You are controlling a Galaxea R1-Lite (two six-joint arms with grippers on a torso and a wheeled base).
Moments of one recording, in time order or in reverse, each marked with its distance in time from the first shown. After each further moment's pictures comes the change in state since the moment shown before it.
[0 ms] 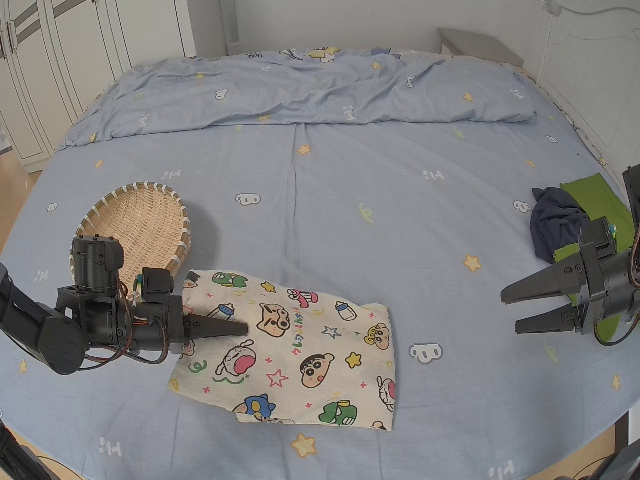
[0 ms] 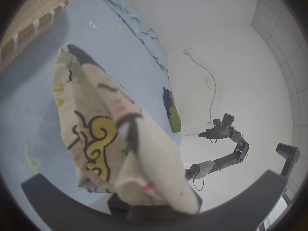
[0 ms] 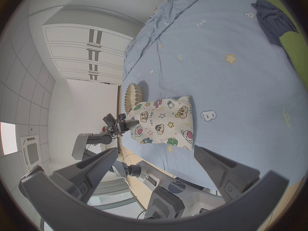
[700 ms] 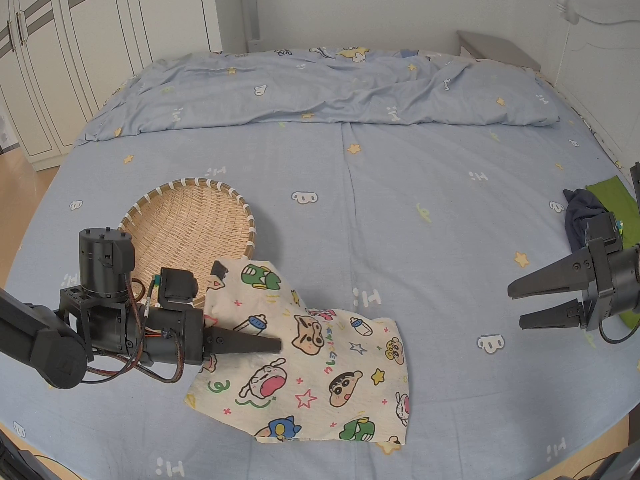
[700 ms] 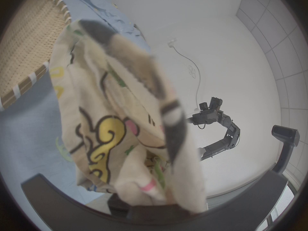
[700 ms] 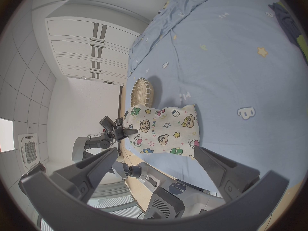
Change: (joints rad) left arm -0.161 -0.081 -0.001 0.012 0.000 0.006; right arm -0.002 -0.027 -0.005 0.000 -0.002 0.000
